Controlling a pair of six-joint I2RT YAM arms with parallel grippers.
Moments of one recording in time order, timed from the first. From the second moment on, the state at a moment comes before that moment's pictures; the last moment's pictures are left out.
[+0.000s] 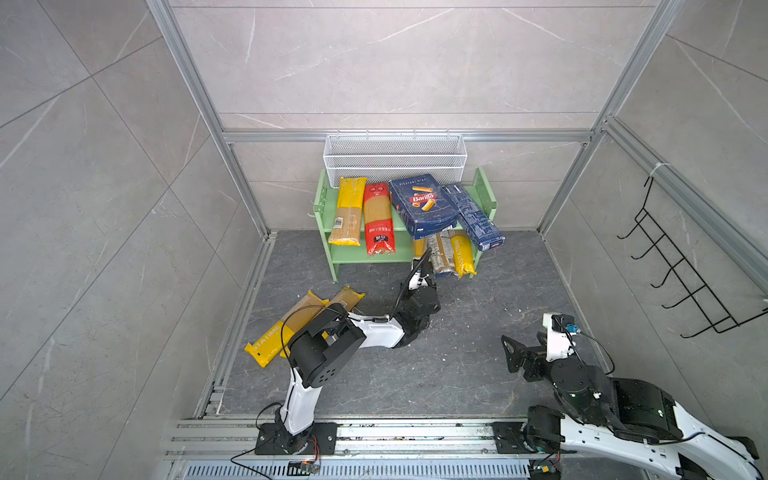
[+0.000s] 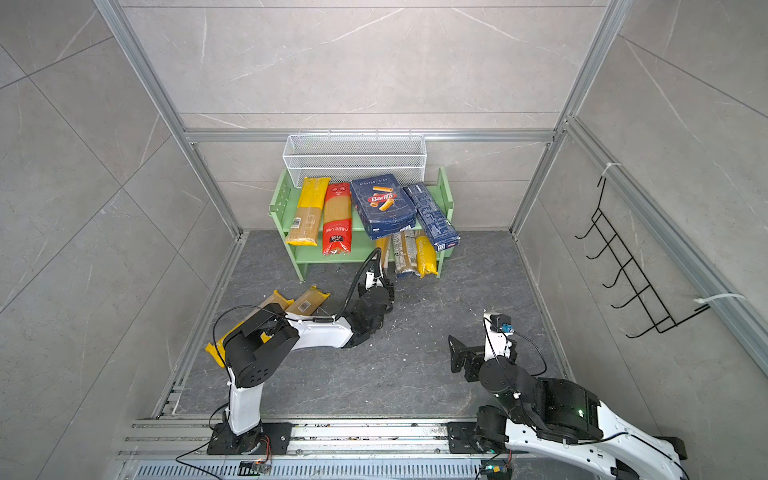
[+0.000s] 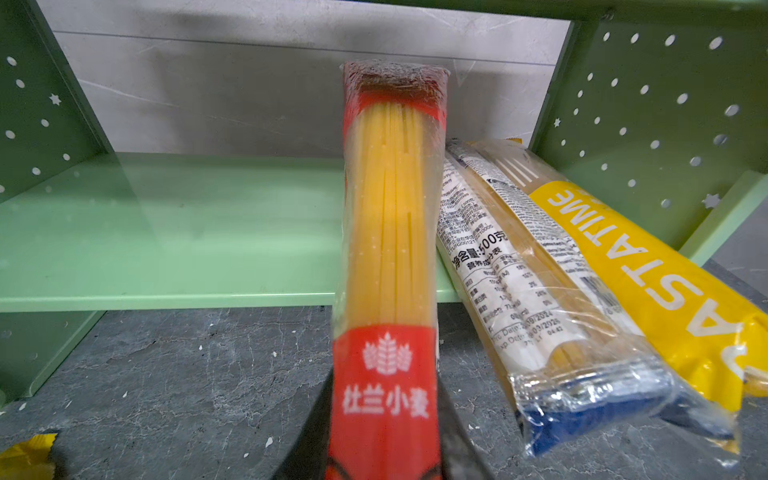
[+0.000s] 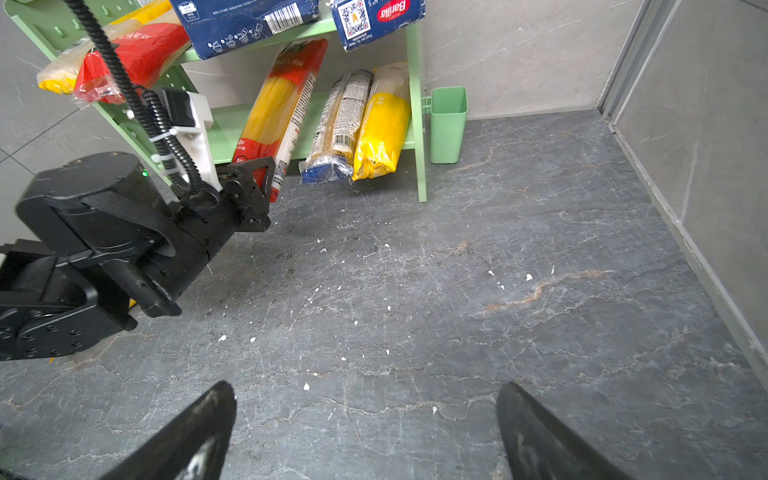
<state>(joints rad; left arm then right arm) -0.95 2.00 1.13 0.70 -0.83 -0.21 1.20 0.38 0.83 -1.09 0.82 0.71</state>
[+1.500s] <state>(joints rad) -0.98 1.96 1.15 0.84 -0.83 -0.15 1.20 0.36 0.83 -1.10 0.82 0.71</state>
